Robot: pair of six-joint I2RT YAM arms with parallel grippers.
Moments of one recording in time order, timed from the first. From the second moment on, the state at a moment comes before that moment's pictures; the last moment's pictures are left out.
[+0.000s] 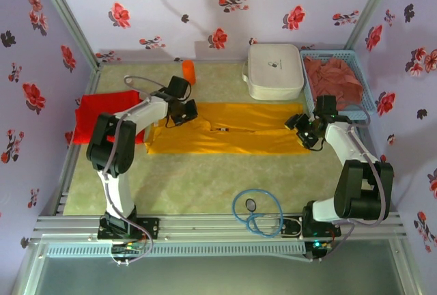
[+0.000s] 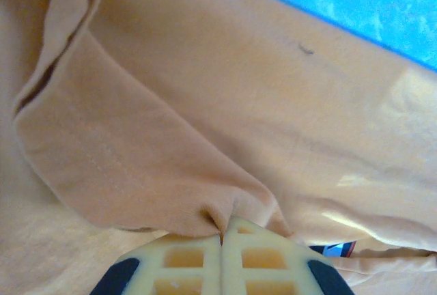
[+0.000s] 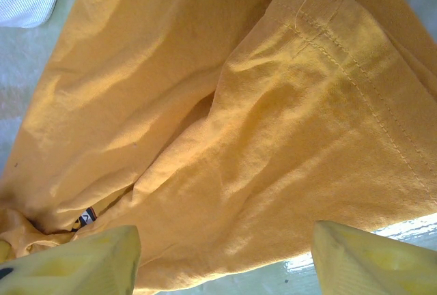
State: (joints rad) left arm -0.44 1.93 1.38 -0.51 0.16 -0.71; right arm -0.07 1.40 0.90 -0.63 -0.37 0.74
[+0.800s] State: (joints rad) left arm -0.48 2.17 1.79 -0.82 0.07 -0.56; right arm -0.06 1.40 0.90 -0.64 -0.36 0.71
